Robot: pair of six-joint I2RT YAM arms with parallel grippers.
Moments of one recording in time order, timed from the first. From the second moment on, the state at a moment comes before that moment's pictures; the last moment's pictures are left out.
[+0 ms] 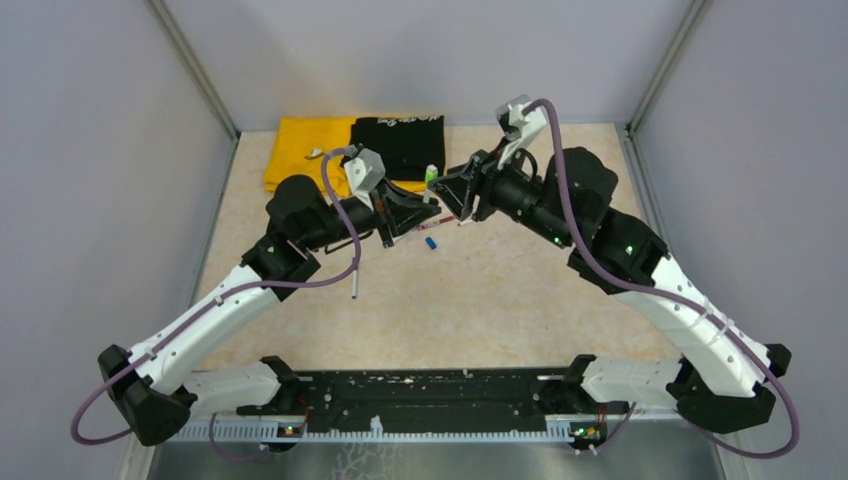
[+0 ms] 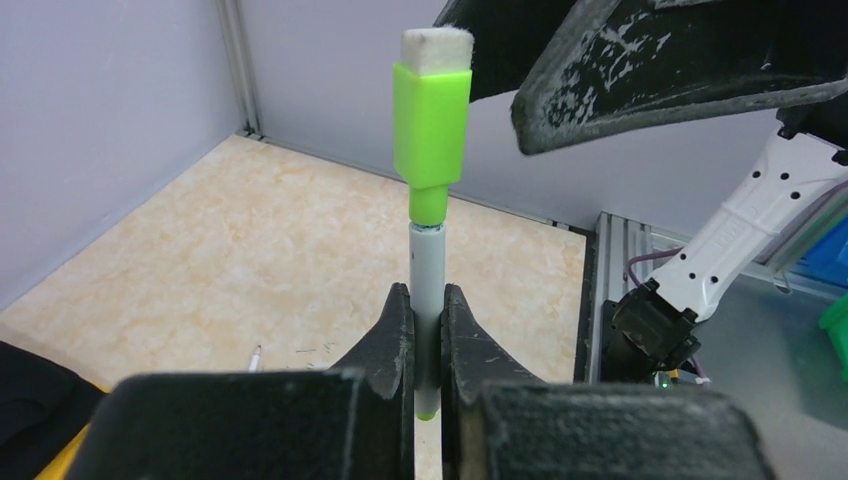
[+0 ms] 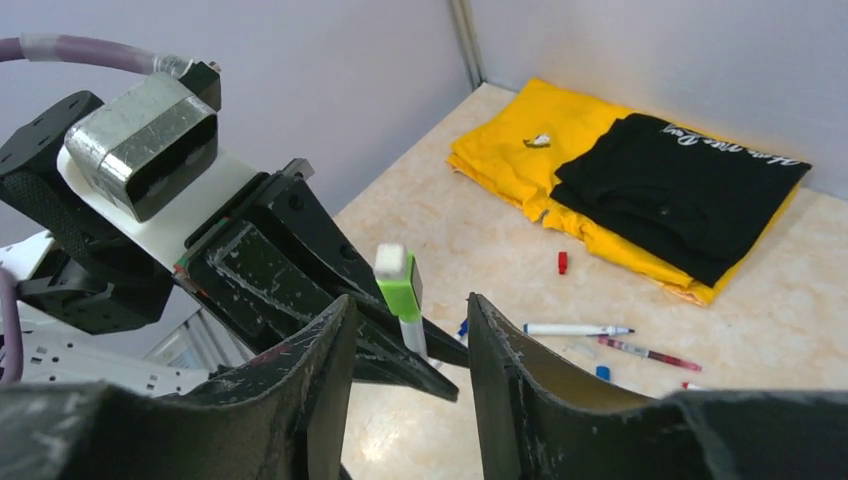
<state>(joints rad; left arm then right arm) -0.76 1.11 1.09 0.16 0.49 -0.16 0.92 1.13 1.58 -0.49 0.05 0.29</state>
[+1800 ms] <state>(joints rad) -0.63 1.53 0.79 -0.38 -0.28 -0.68 0.92 0.91 0.91 -0.47 0.28 0.43</state>
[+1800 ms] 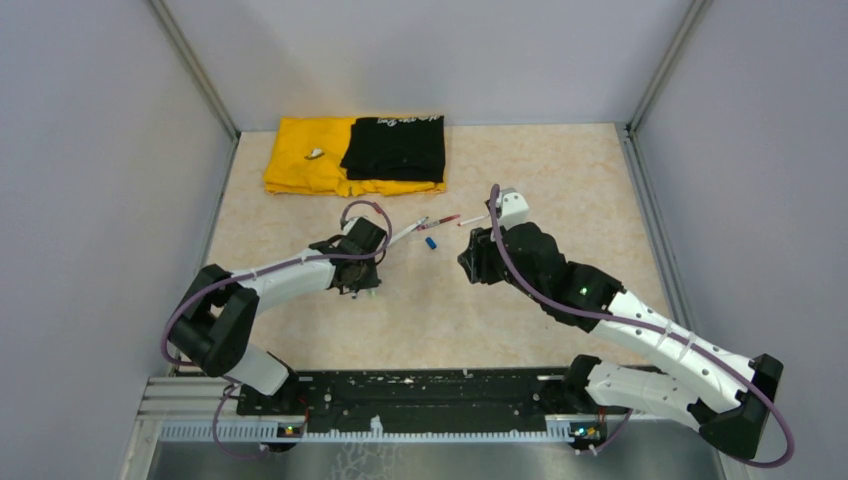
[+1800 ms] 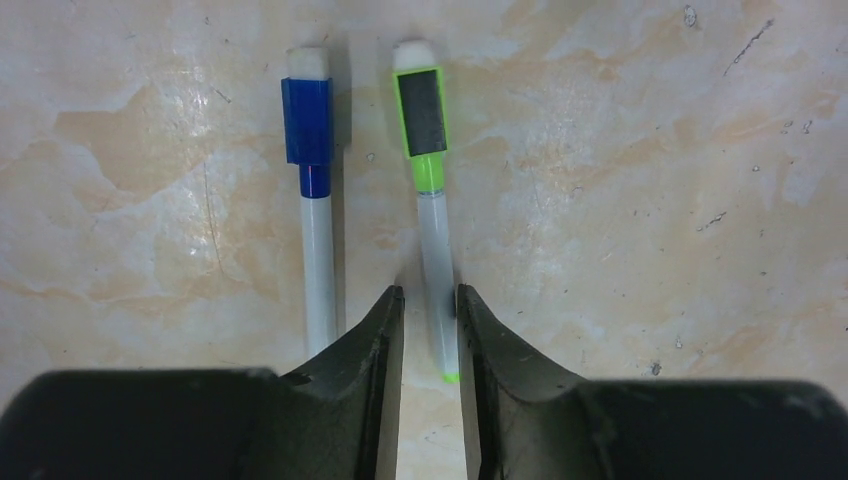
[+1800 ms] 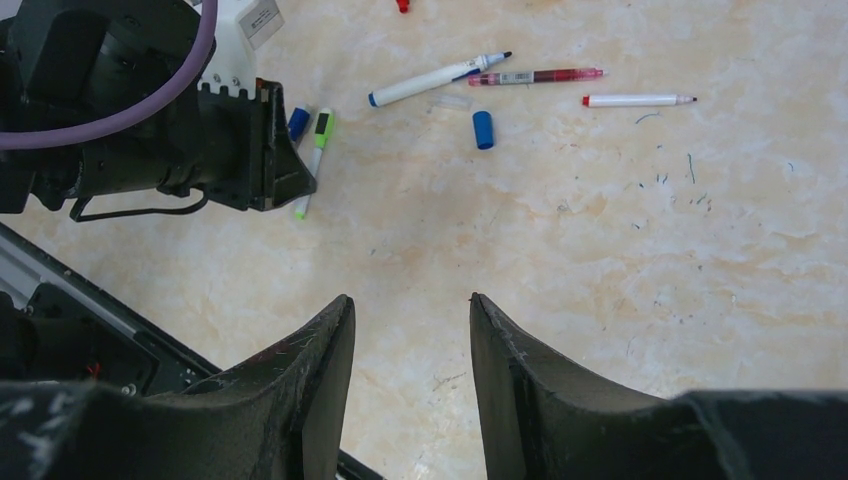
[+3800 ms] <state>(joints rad) -0.46 1.91 1.41 -0.43 0.23 0.09 0.79 1.12 0.94 -0.57 0.08 0.47</state>
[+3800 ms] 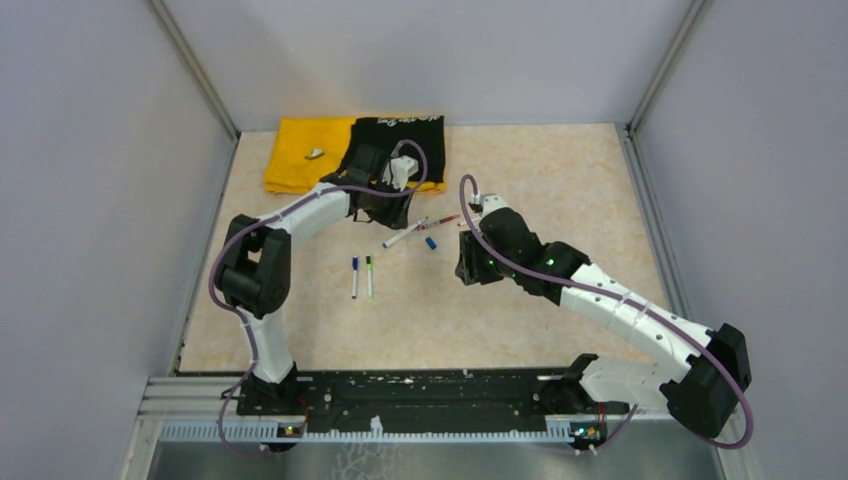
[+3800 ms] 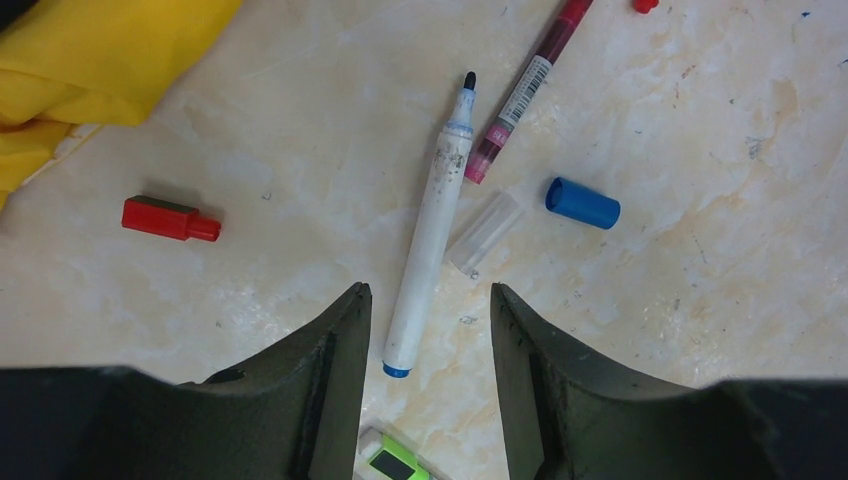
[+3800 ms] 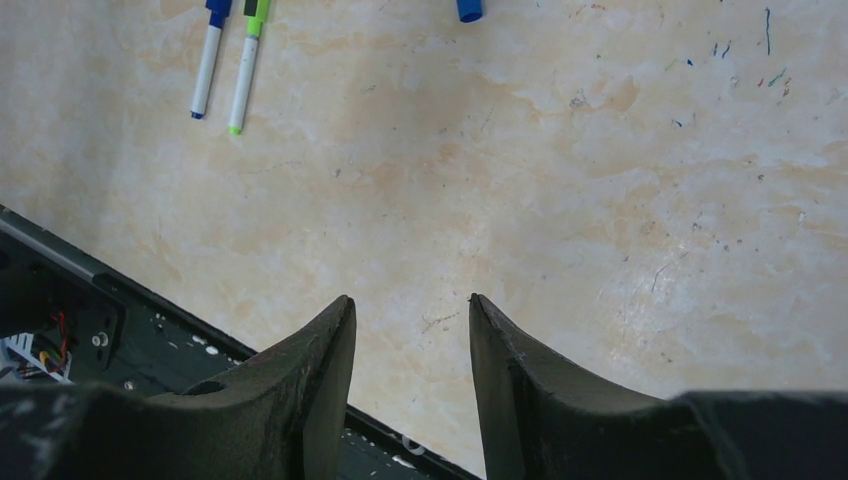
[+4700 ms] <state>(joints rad) -0.47 2.03 1.42 -0.43 0.12 0.18 0.79 1.12 0.94 -0.57 0.08 0.47</state>
